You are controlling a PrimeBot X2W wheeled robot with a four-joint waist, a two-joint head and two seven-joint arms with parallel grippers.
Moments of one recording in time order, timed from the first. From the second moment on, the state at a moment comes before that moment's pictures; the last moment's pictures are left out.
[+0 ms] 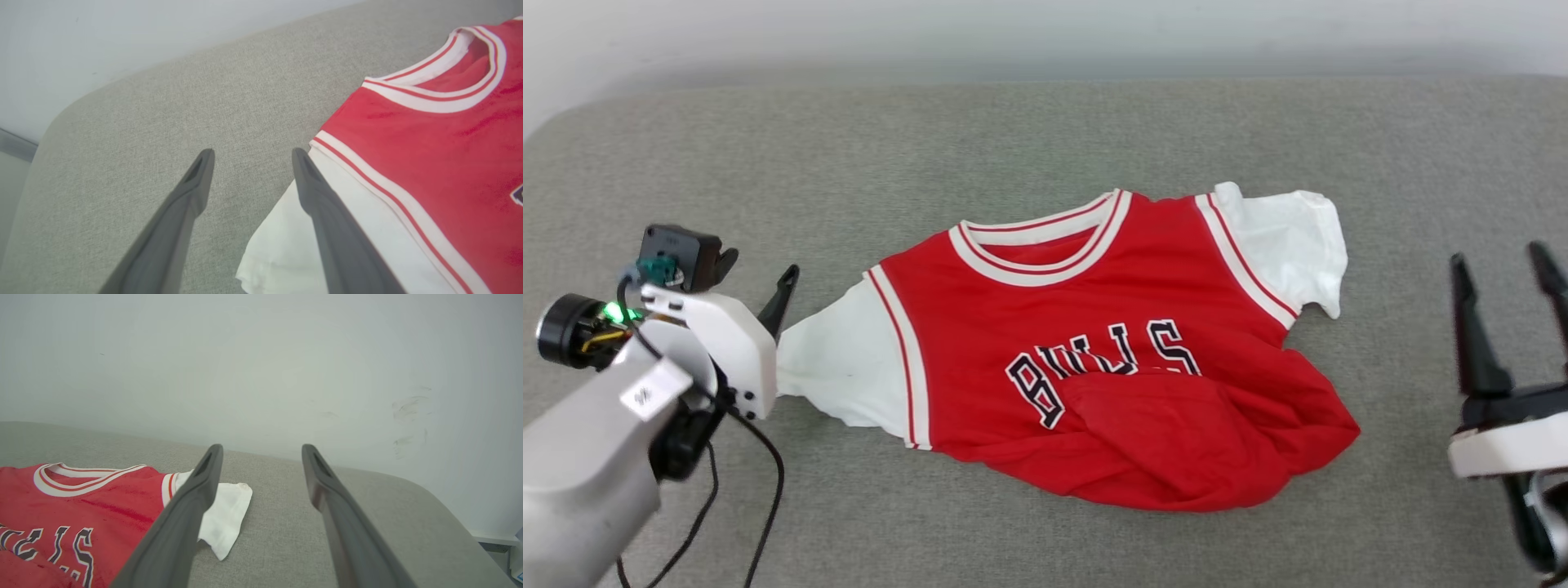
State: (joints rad) left arm -0.82 0.77 -1.08 0.50 -1.01 0.11 -0.06; right arm -0.16 -0.25 -0.07 0.05 0.16 0.13 -0.26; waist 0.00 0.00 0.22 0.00
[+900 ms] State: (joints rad) left arm -0.29 0.34 -0.40 -0.02 -0.34 0.34 -0.26; right arm -0.63 -0.85 0.29 0.23 0.62 0.13 0.64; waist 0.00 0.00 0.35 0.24
